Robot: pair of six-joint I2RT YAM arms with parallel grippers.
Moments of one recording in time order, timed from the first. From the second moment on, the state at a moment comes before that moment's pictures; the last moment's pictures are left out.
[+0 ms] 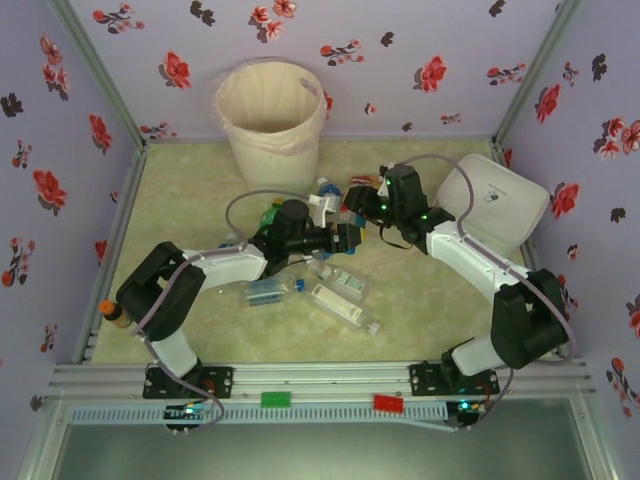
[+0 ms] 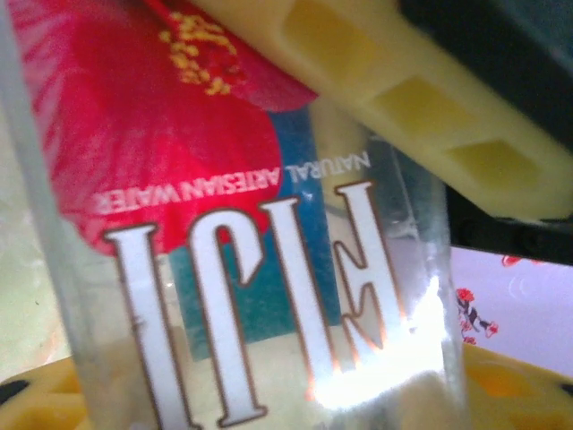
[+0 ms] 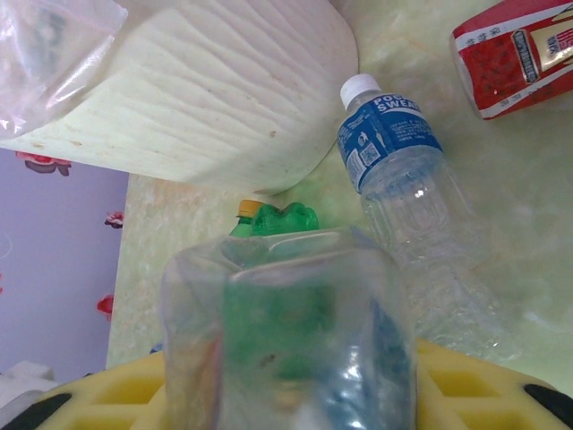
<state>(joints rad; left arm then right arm) -0.80 1.72 0.93 0.49 0.48 -0.81 0.47 1.45 1.02 -0.16 -0.26 0.81</state>
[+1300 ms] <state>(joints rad) -0.50 1.78 1.97 -0.41 0.13 -0.16 0.41 1.25 0.88 -0.25 -0.04 0.80</state>
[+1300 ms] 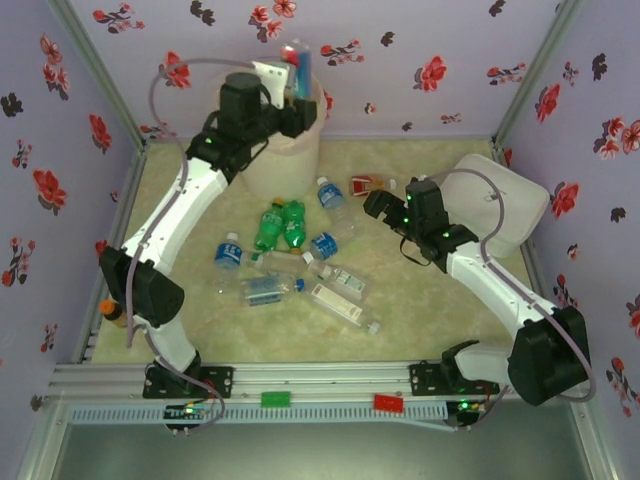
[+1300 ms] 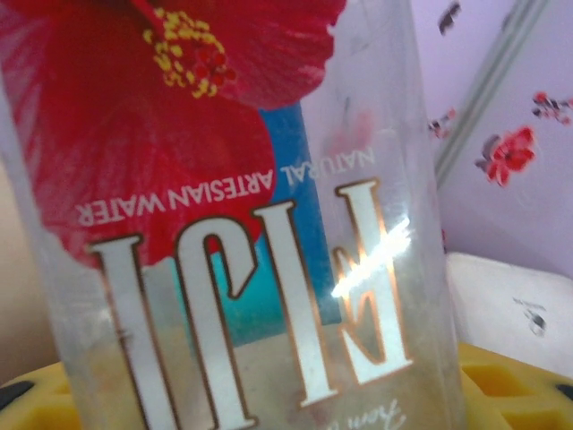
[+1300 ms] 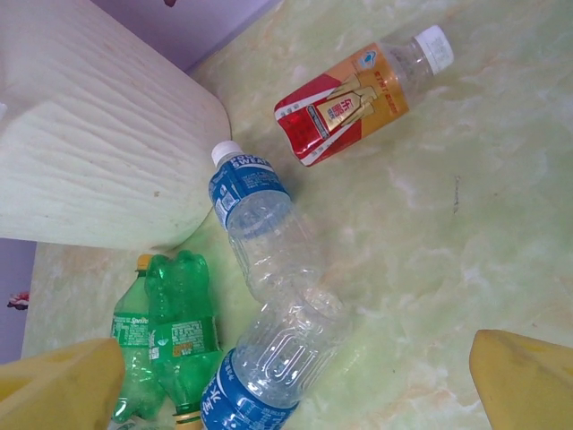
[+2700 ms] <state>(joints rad) -0.36 1.31 1.27 -0.16 0.11 -0.28 0.33 1.62 1.08 -0.27 -0.01 0.89</state>
